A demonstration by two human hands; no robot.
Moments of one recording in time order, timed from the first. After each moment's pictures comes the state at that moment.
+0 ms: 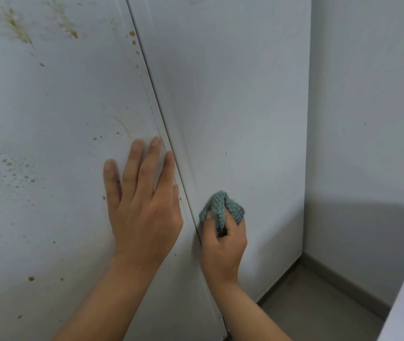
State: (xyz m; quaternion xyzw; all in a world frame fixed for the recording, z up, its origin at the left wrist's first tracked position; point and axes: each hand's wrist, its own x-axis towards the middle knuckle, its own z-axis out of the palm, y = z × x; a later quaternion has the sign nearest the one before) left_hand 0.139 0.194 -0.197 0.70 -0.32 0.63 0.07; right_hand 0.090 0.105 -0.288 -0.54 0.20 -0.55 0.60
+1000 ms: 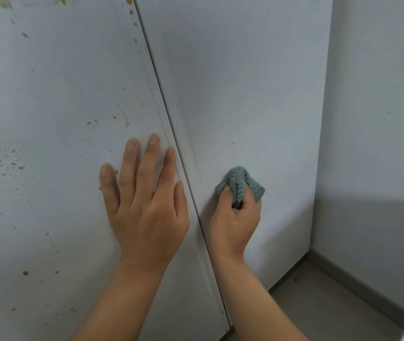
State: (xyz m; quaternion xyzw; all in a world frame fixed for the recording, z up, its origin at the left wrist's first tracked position) left_hand 0.141 0.189 -0.218 0.70 -0.28 0.65 0.10; right_hand 0.106 0.089 -0.258 -0.46 0.26 -0.55 0.65
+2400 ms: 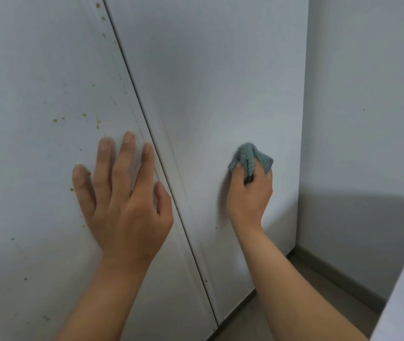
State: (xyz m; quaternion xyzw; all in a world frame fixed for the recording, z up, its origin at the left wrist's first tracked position) left_hand 0.139 0.184 -0.219 0.70 -0.26 0.66 0.10; right_hand 0.115 0.000 -0.272 -0.58 0.25 -0.58 0.52
